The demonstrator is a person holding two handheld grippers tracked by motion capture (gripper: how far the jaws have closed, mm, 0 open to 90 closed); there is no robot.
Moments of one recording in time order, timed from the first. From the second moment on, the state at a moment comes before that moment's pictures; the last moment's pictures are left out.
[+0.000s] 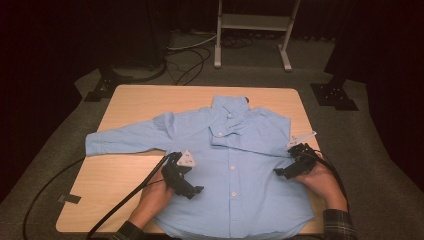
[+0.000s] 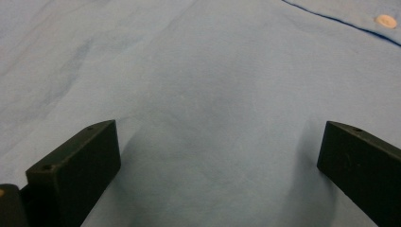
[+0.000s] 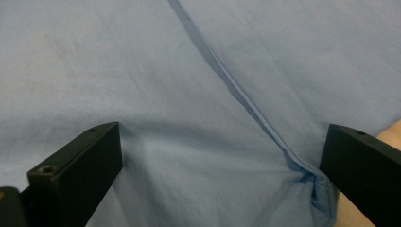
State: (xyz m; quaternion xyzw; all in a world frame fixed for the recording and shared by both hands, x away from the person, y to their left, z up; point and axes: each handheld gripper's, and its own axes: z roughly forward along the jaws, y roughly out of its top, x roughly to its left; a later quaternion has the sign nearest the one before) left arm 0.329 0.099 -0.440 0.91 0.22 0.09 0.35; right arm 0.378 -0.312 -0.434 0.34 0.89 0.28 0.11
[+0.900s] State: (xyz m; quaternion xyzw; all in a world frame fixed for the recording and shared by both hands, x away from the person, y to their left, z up) left arm 0.330 0.087 -0.441 0.91 0.21 0.09 0.35; right arm 0.367 -0.343 -0.425 0.37 0.86 0.32 0.10
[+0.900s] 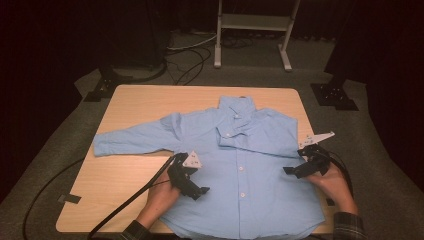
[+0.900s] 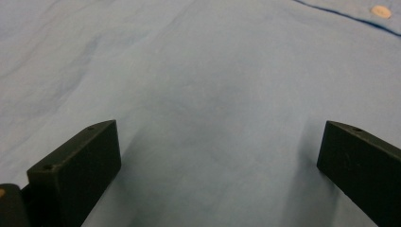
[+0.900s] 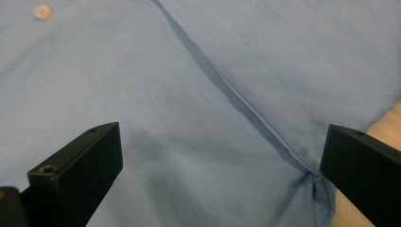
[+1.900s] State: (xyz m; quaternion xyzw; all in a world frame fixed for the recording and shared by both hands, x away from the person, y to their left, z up) left arm 0.340 0.161 -0.410 0.87 0.25 0.03 0.41; right arm 0.286 -0.314 -0.446 0.35 0.86 0.34 0.14
